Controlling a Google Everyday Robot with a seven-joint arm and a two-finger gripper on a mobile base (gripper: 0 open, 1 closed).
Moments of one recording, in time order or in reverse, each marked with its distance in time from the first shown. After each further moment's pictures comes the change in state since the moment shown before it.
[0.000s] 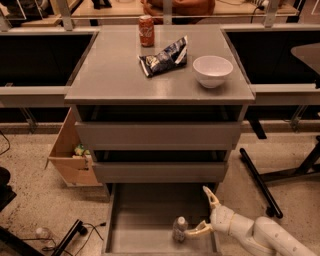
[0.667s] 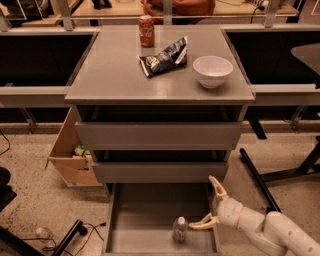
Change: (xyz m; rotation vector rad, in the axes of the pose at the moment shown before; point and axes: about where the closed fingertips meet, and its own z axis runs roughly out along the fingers) arm -0.072 -0.015 -0.024 0.028 -0.060 -0.058
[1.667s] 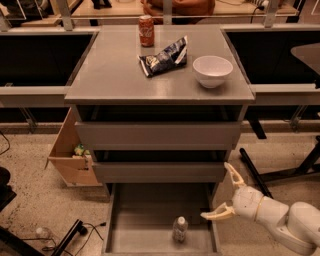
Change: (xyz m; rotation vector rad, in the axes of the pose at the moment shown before) arm -0.082 -0.031 -0.044 0.059 0.090 -0.073
